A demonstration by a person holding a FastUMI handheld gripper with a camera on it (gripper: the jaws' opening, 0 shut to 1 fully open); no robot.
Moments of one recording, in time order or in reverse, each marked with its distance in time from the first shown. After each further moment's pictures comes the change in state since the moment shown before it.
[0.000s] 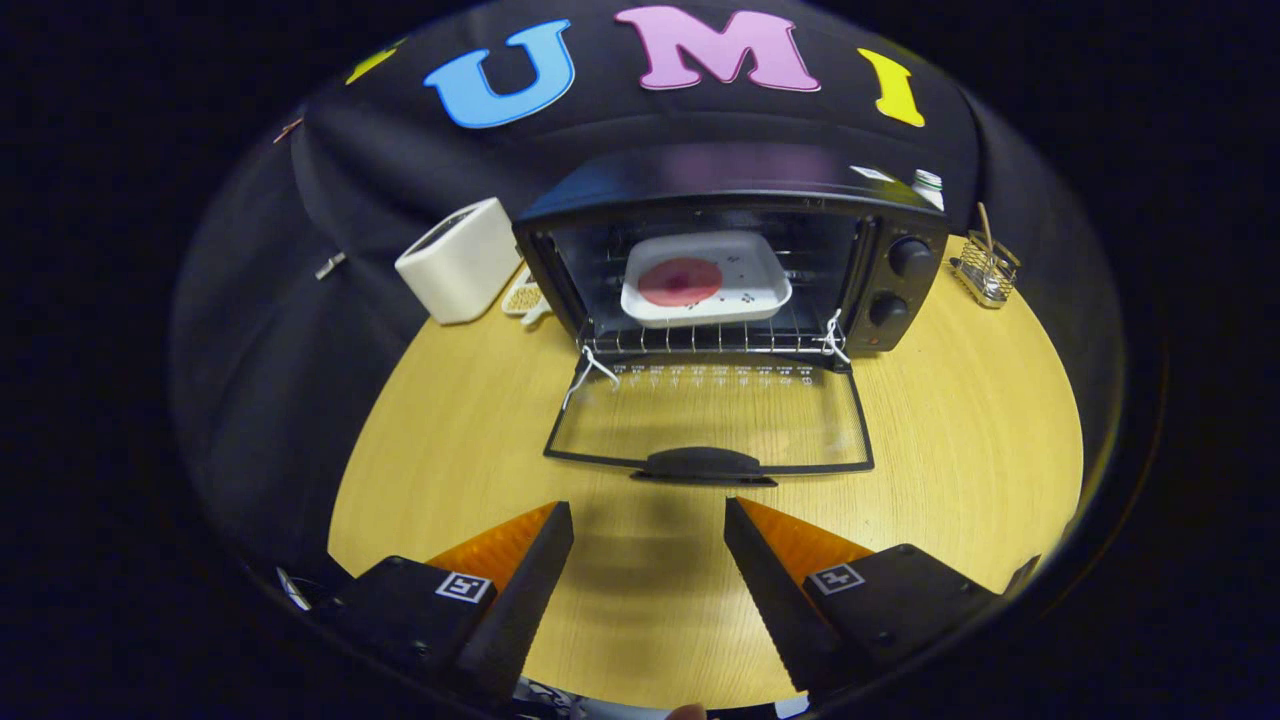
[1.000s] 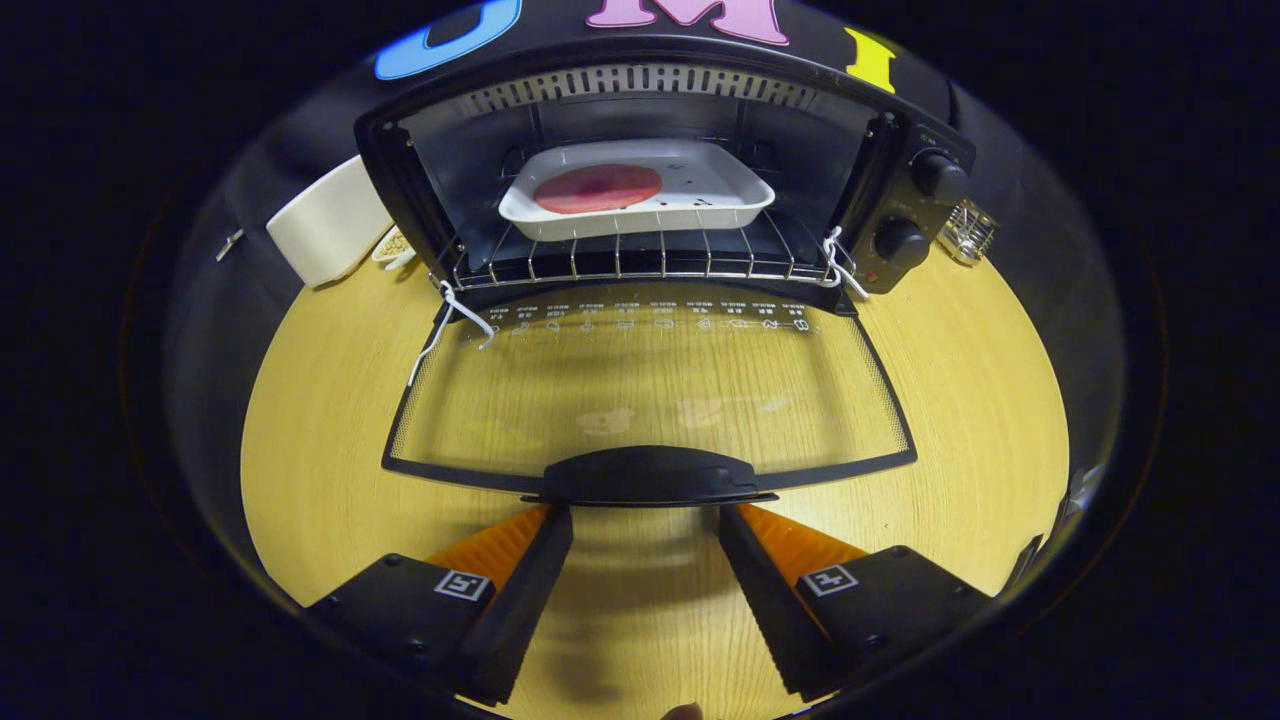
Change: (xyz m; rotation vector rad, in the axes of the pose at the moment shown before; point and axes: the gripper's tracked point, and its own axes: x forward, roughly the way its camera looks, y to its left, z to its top) arm 0.088 -0.036 -0.019 0.053 0.079 -0.241
